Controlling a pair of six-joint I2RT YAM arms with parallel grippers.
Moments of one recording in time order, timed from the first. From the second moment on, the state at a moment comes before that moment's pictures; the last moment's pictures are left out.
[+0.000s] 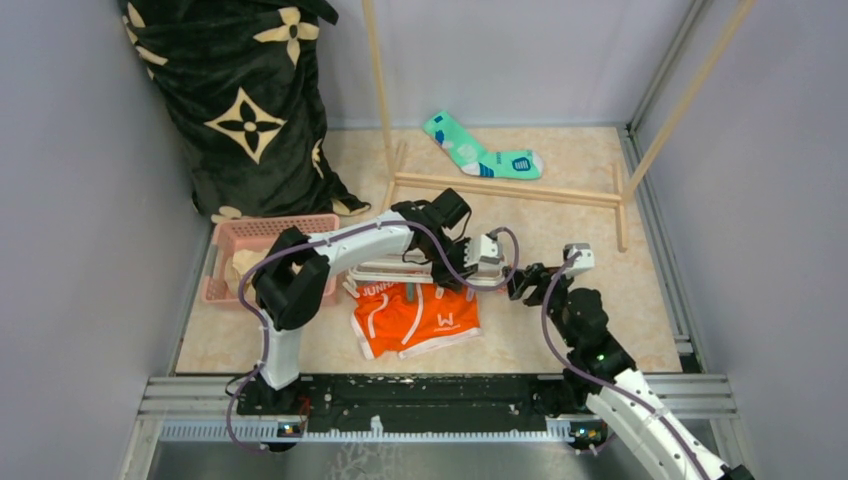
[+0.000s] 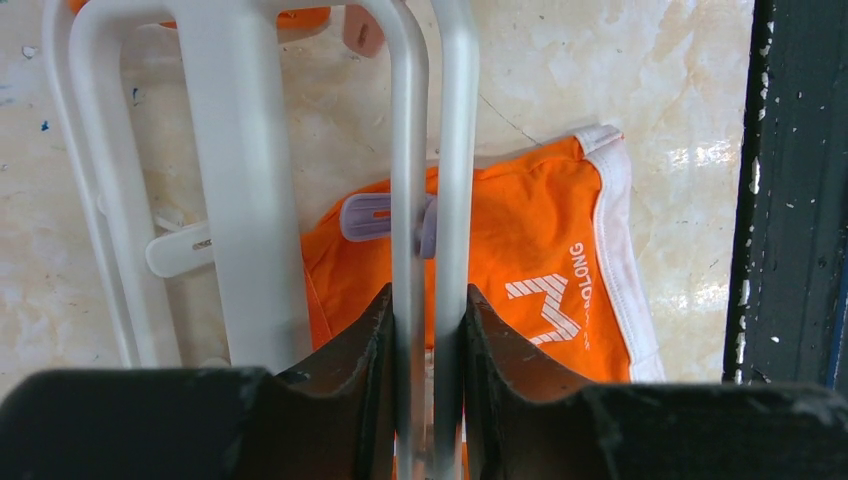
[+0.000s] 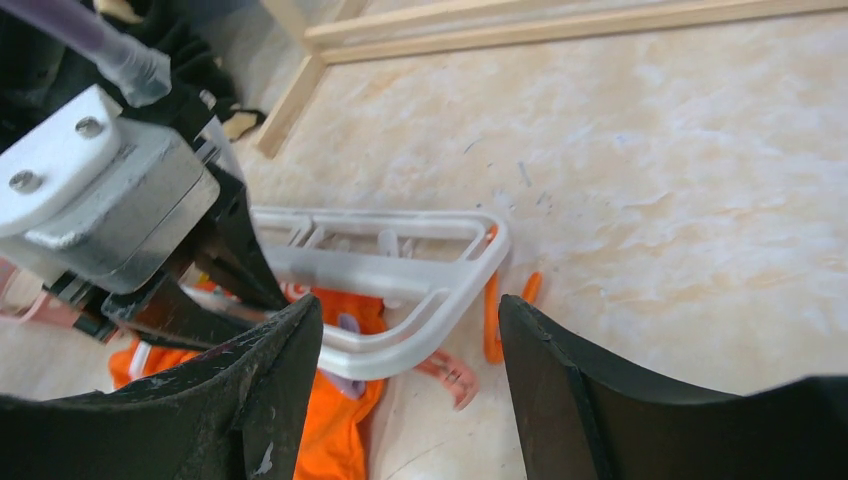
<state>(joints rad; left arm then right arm) -0.87 1.98 1.51 -0.69 0.55 0.65 0.49 0.32 0.11 0.07 0.10 0.47</state>
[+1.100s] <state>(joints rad) -0.78 2.03 1.64 -0.68 0.56 0.76 0.49 0.78 0.03 0.46 -0.27 0.56</state>
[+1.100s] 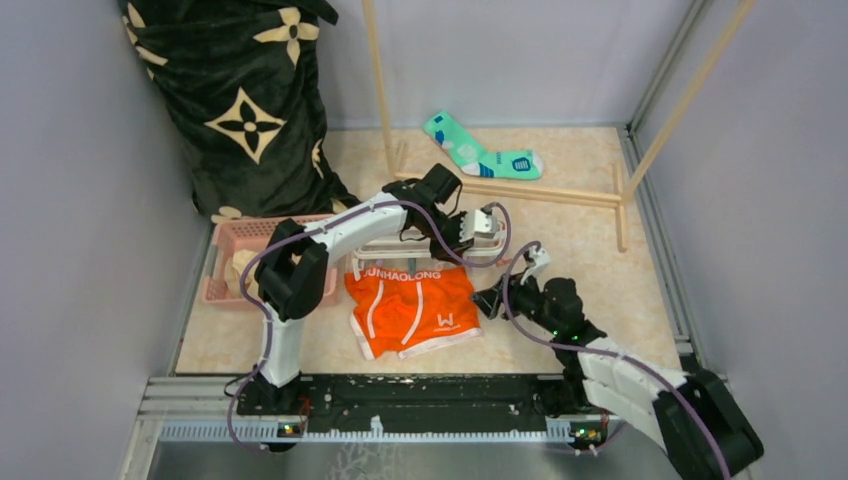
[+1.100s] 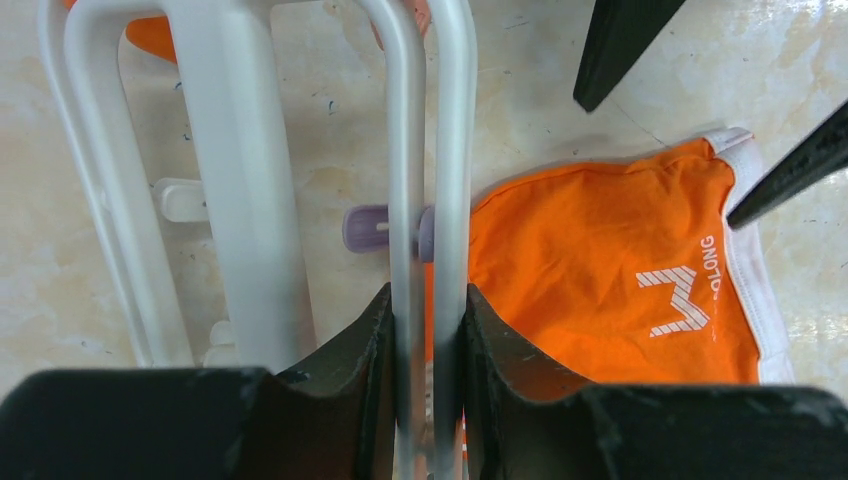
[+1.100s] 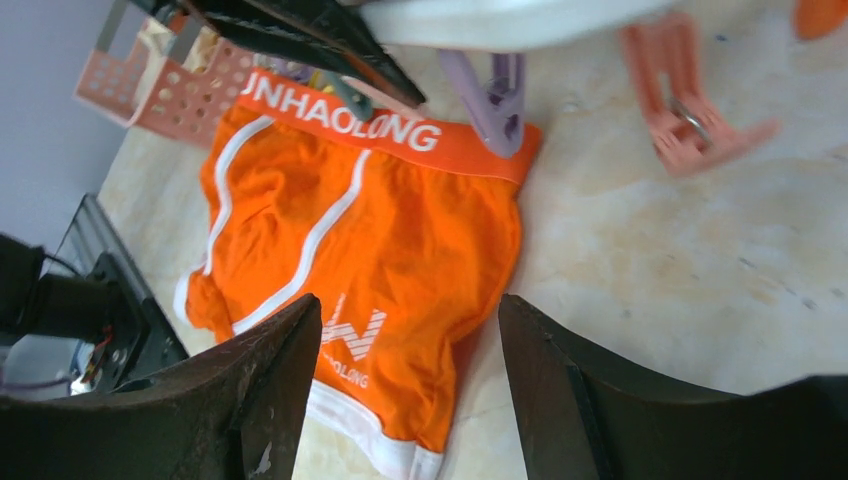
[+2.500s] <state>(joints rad) -0.79 1.86 1.54 -0.67 0.60 0.86 0.47 1.12 0.01 1.22 -0.38 0.11</state>
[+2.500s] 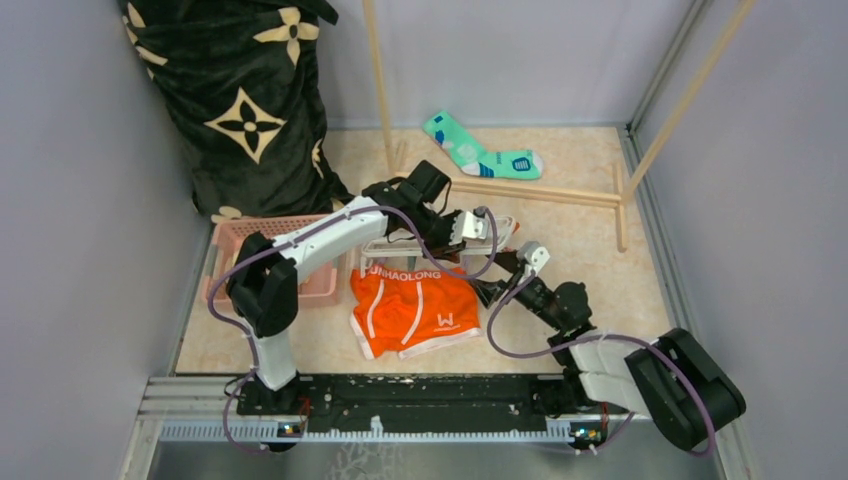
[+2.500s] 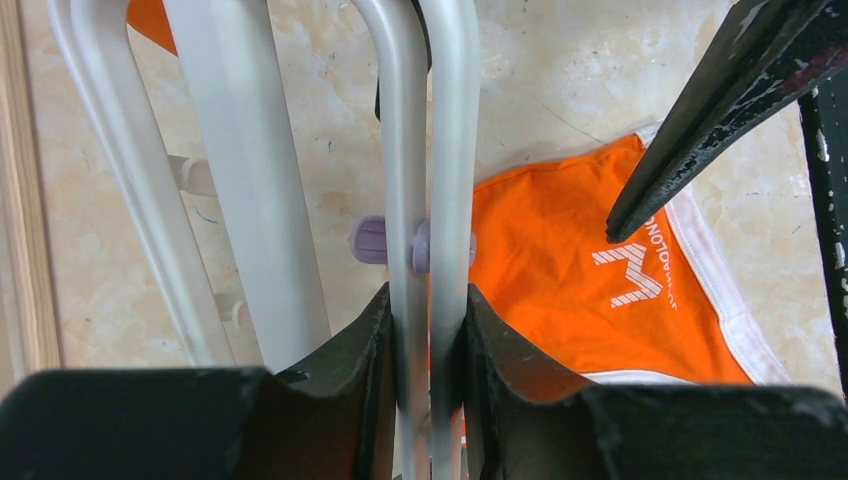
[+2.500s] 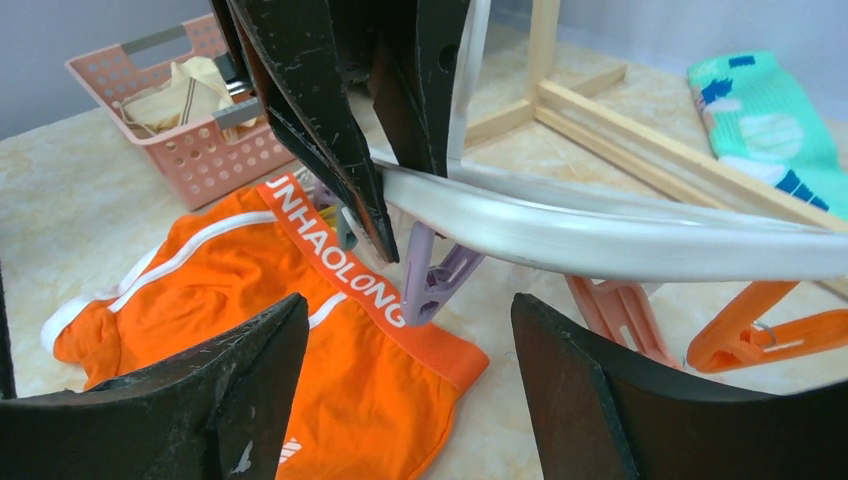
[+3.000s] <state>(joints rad) -0.81 1.83 1.52 -0.65 0.60 0.88 0.47 1.12 0.01 1.23 -0.39 0.05</state>
